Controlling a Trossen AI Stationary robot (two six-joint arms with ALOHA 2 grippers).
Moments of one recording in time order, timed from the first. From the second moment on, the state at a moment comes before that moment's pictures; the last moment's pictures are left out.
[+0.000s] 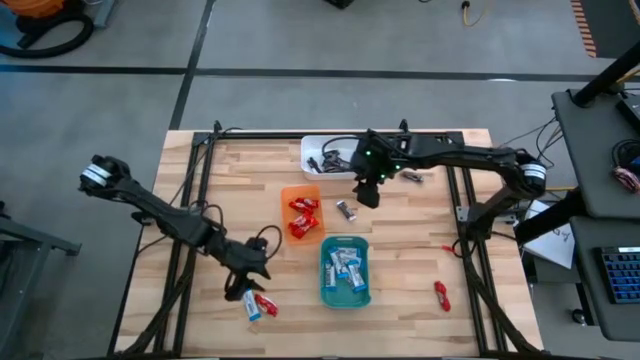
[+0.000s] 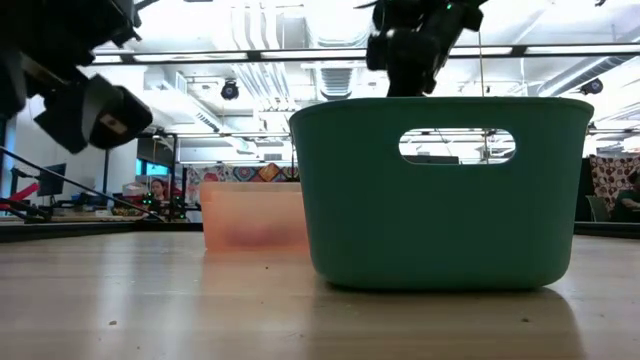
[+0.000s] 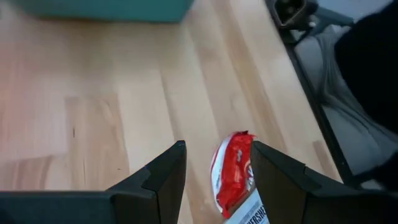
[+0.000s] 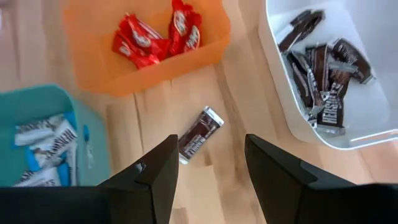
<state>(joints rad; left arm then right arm) -0.49 1.20 0.55 -0.09 0.10 -0.39 -0.33 1.56 1.29 -0.73 -0.19 -0.05</state>
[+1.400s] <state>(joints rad) -0.60 1.60 0.78 -0.27 0.14 -0.38 -0.25 1.47 1.27 -0.73 -0.18 0.00</state>
